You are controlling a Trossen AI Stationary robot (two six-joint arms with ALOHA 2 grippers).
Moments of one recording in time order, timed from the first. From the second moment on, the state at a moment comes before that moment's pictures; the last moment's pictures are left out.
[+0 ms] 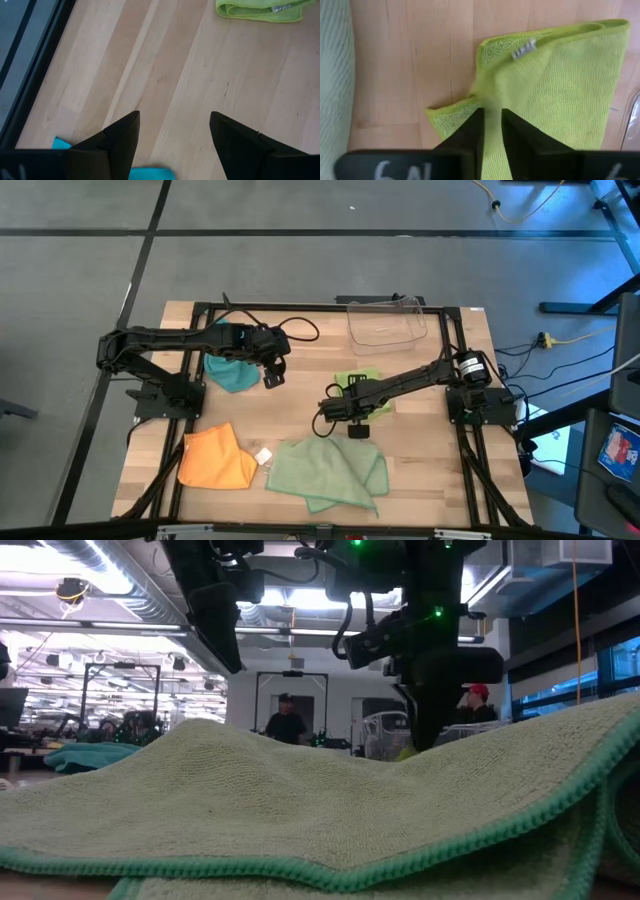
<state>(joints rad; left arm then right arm) 0.19 1.37 1.10 -0.82 -0.23 -0.09 0.18 2.00 1.47 -1.05 0.23 0.17</state>
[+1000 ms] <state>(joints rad) 0.19 1.37 1.10 -0.81 -0.23 -0.10 0.20 2.00 1.30 -0.79 0.21 0.29</state>
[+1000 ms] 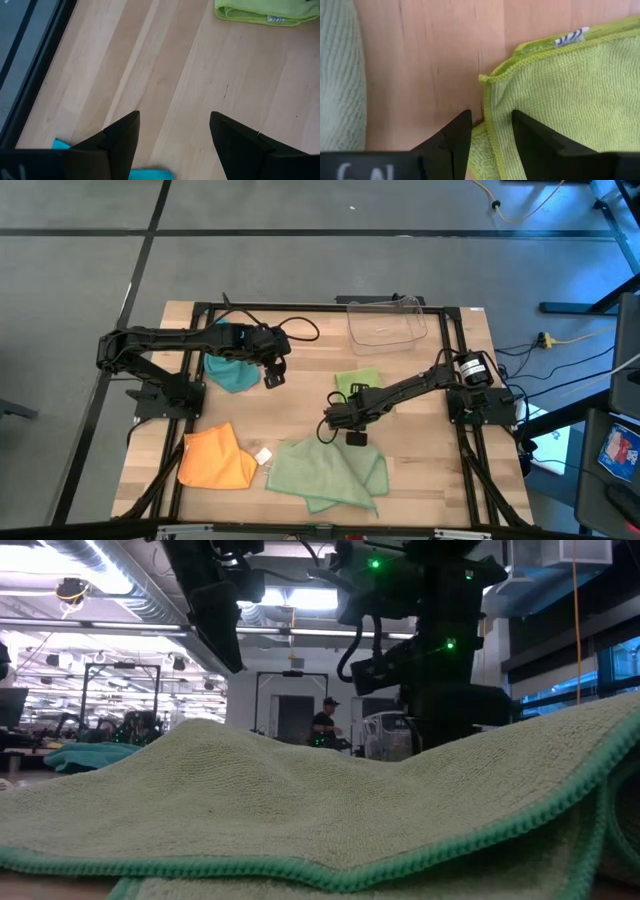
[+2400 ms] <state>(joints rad) 0.19 1.37 1.10 -0.79 -0.23 -0.10 0.20 2.00 1.41 -0.95 0.10 0.38</state>
